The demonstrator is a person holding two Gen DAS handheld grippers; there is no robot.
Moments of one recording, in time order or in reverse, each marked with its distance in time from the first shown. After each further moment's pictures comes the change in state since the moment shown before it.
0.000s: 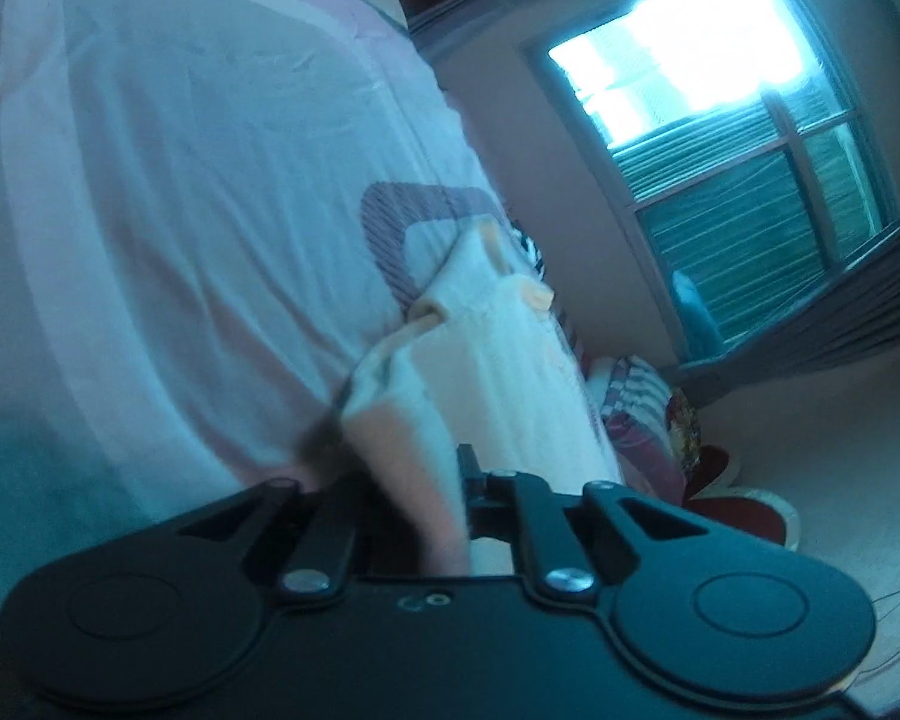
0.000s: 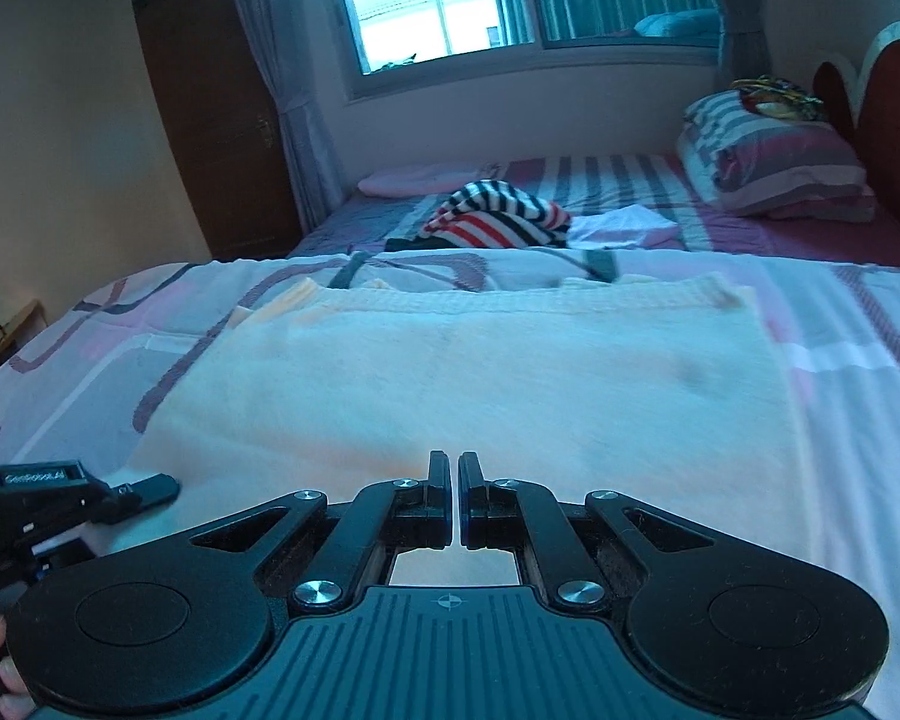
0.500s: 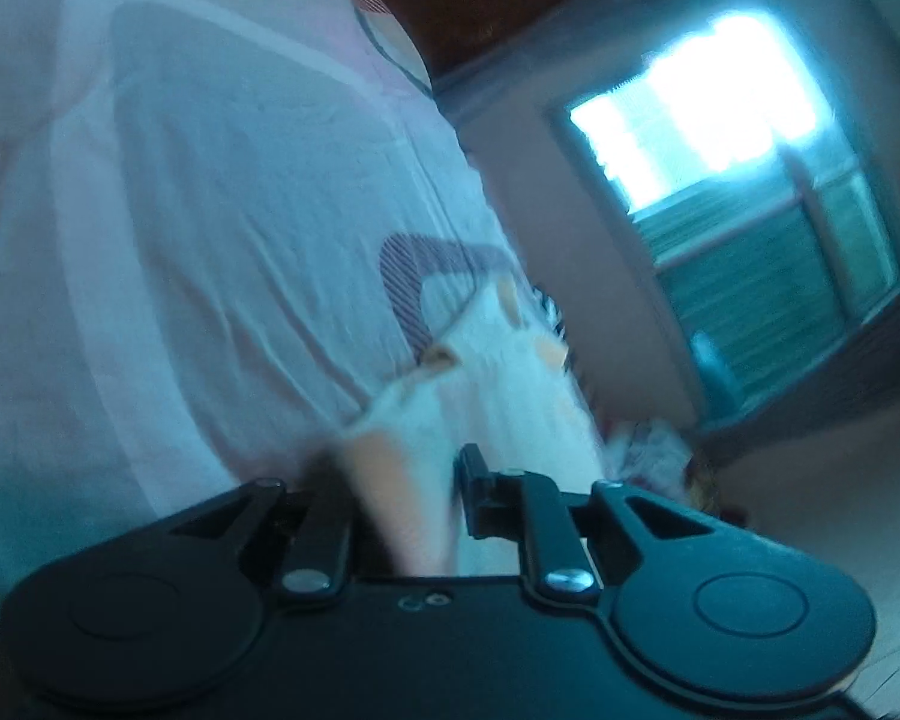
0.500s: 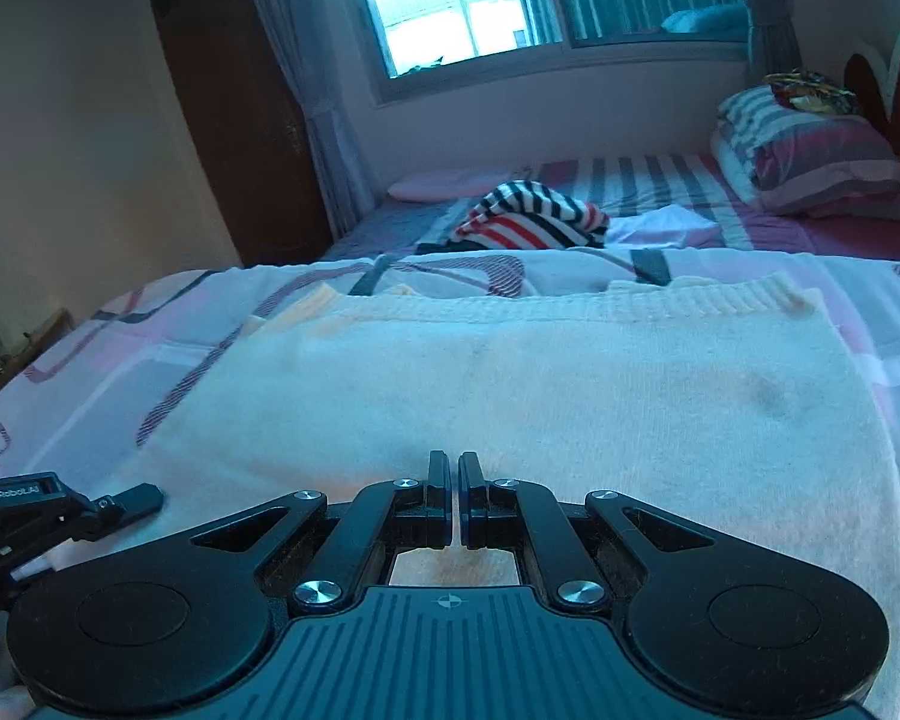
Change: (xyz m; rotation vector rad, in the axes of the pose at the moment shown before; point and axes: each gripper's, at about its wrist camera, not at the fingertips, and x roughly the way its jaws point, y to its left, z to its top) left arm -0.008 -0.002 -0.007 -0.040 -0.145 0.038; right arm 0.036 -0.008 0.005 0.003 0.000 0.072
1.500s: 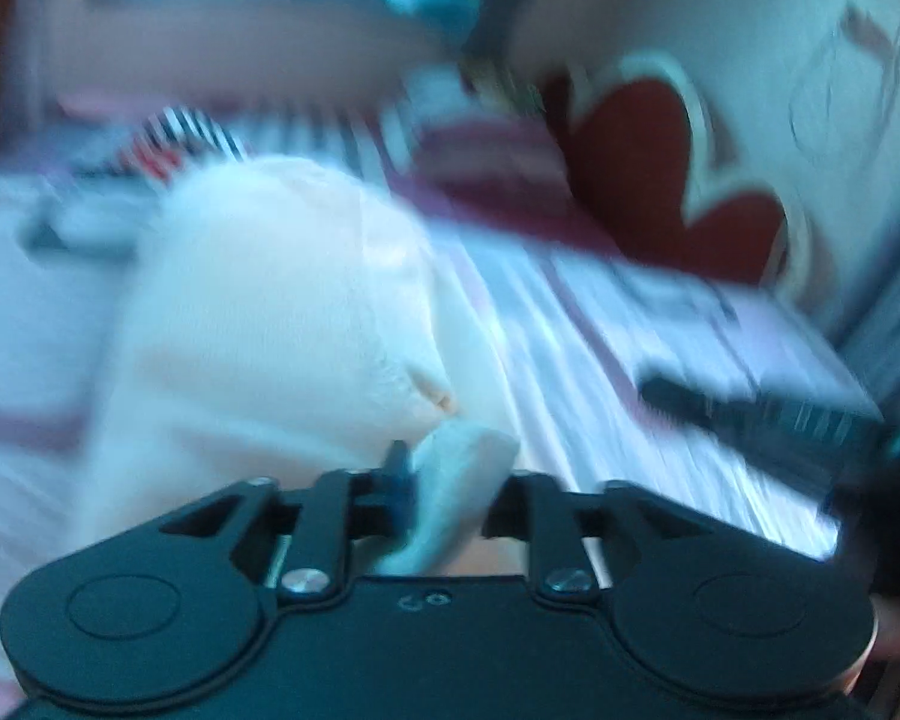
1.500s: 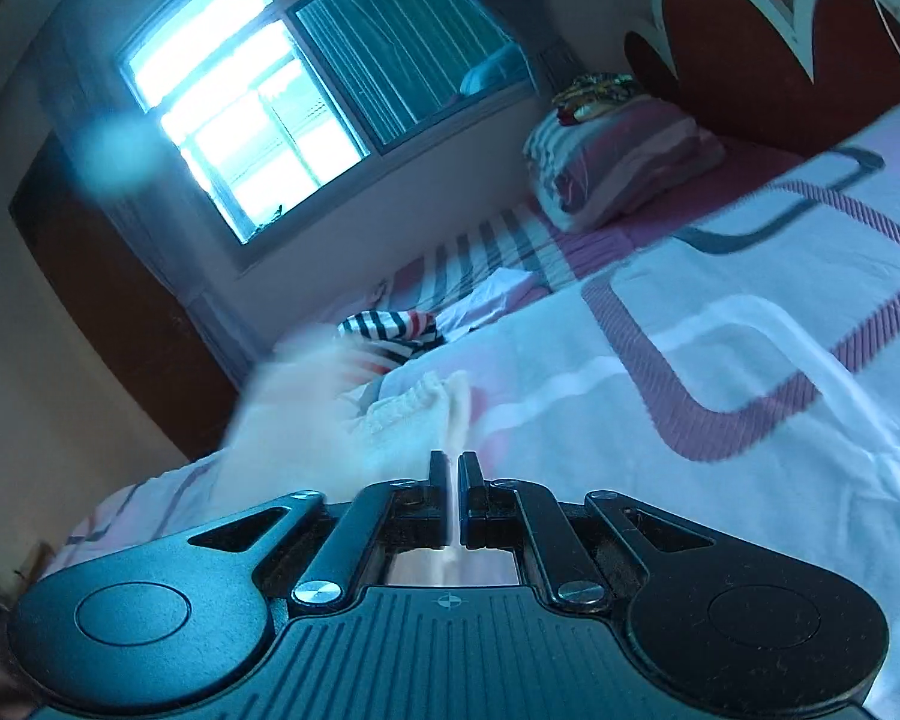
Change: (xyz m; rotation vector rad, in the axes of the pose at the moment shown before) left arm 0.036 -0.215 -0.199 0.986 0.560 -0.151; right arm -0.167 -0.159 -0.011 0.413 -0.233 -0.098
